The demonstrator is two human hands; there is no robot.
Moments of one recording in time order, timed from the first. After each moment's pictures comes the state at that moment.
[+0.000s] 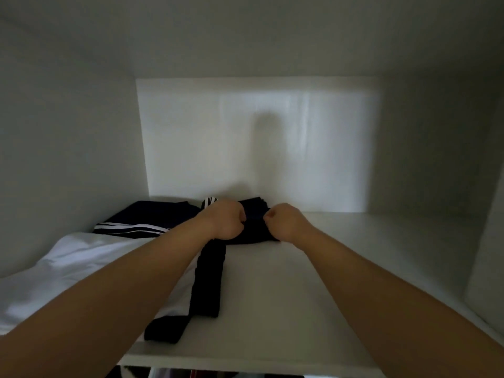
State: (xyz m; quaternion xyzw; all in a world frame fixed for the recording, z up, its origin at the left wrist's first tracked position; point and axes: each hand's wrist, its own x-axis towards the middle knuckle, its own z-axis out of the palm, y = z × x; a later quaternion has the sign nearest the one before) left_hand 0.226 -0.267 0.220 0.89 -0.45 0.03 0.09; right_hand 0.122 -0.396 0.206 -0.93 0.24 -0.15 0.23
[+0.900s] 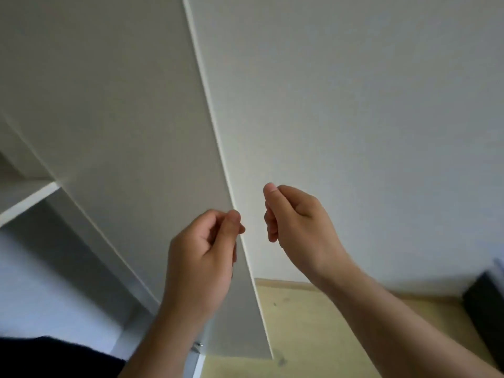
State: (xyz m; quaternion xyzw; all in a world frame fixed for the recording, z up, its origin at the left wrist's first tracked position) left_hand -0.314 -0.036 0.076 0.34 -0.76 -0.32 0.45; right_hand -0.458 0.018 0.089 -0.45 0.62 -0.61 0.22
